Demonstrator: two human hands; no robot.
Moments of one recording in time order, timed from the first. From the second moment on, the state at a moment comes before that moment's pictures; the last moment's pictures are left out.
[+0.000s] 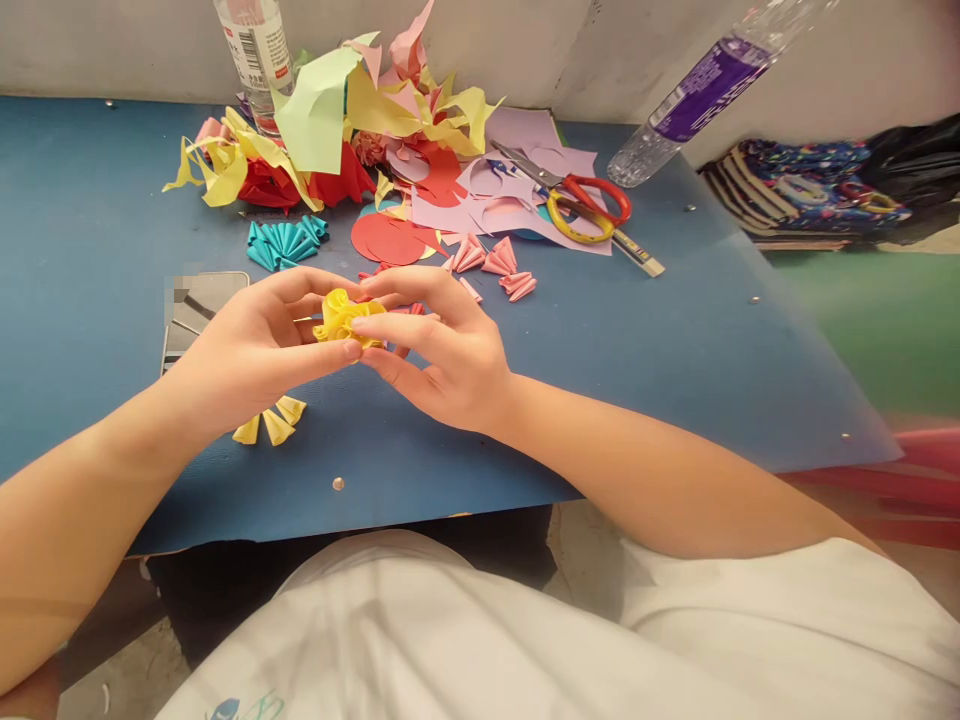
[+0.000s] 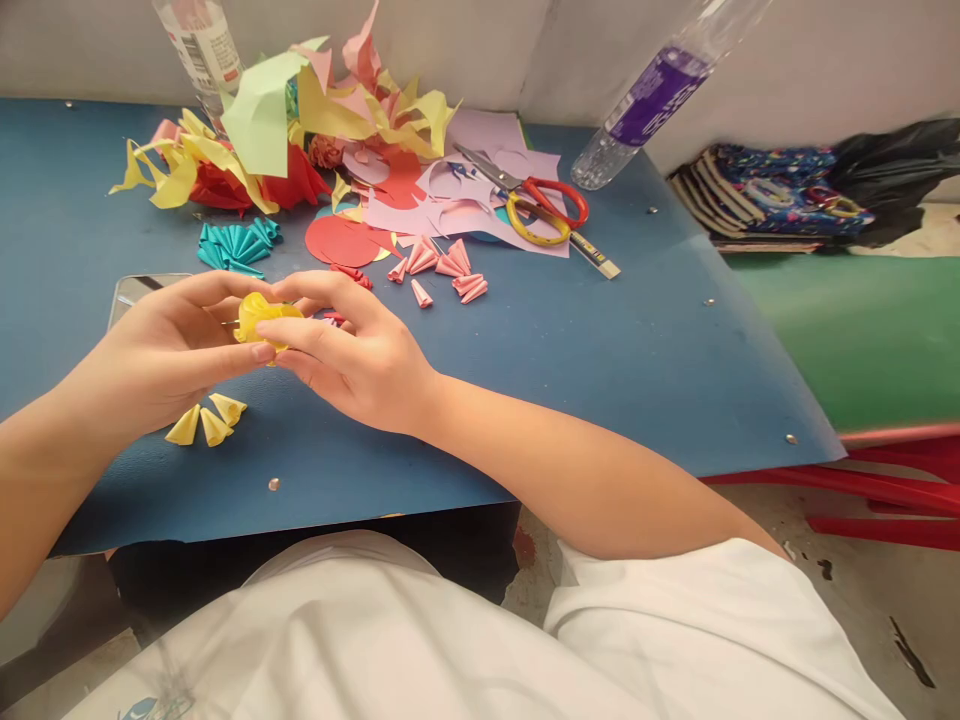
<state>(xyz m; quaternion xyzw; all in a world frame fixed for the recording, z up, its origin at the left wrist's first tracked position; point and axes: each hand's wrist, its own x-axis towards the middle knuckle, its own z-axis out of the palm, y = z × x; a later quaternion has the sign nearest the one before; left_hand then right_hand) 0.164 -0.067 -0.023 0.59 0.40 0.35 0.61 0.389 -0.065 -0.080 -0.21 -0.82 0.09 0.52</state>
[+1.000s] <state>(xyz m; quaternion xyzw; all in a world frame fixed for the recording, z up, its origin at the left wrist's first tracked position) 0.165 -0.070 -0.013 0.53 0.42 0.34 0.65 0.392 -0.066 -0.080 -0.24 -0.84 0.15 0.47</state>
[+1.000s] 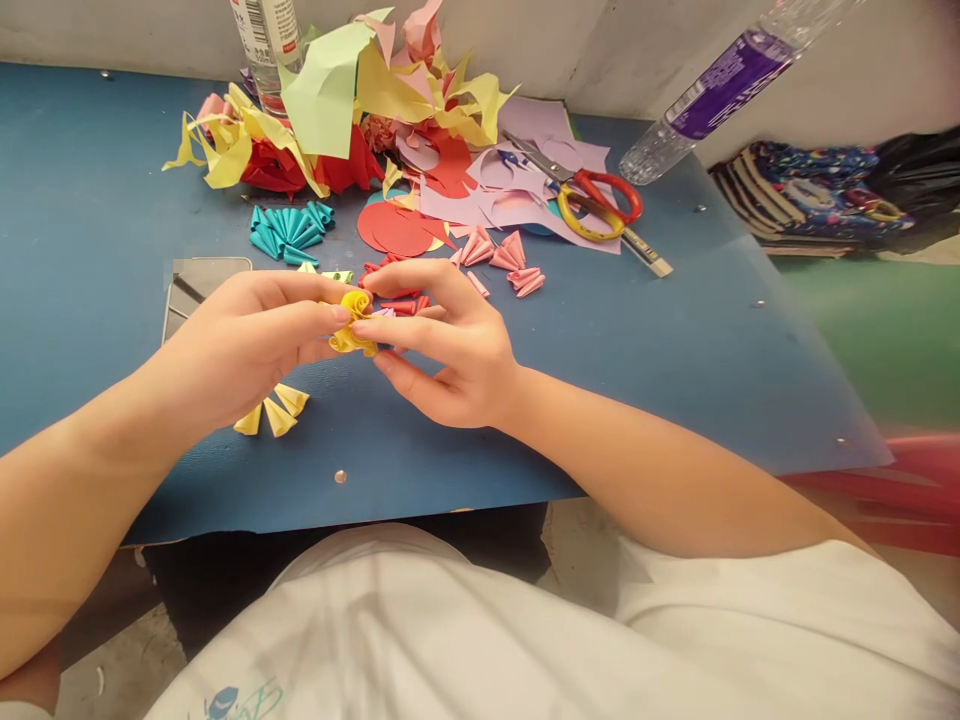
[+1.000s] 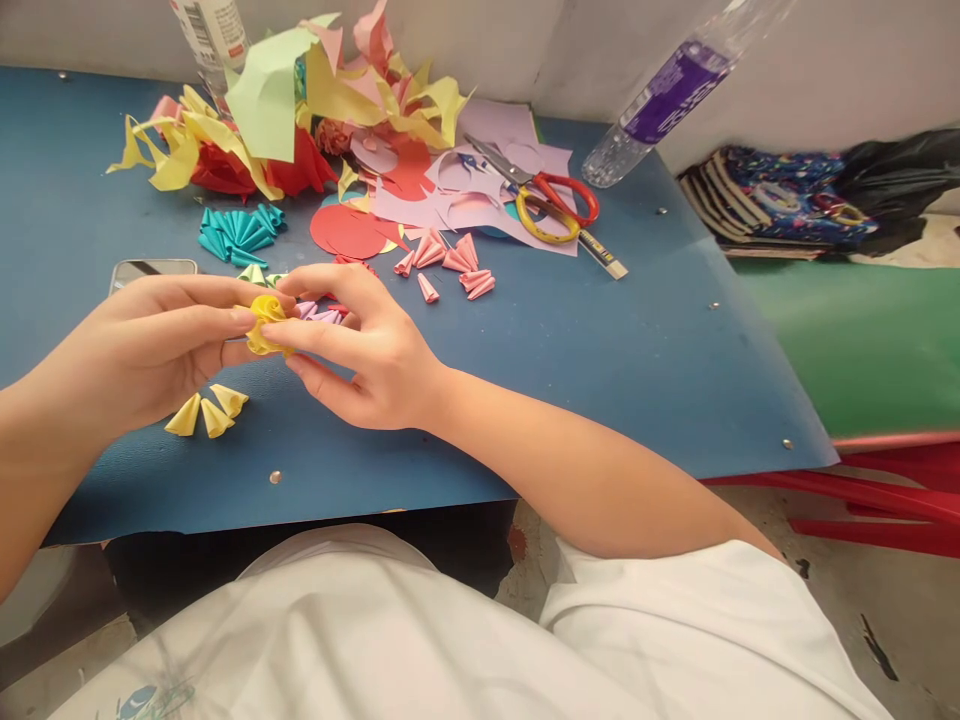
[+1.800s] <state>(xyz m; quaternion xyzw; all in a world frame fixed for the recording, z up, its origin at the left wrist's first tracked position) 0.166 -0.070 -0.027 0.51 0.45 0.36 0.64 0.387 -0.077 -0.082 -0.26 -0.86 0.05 0.43</state>
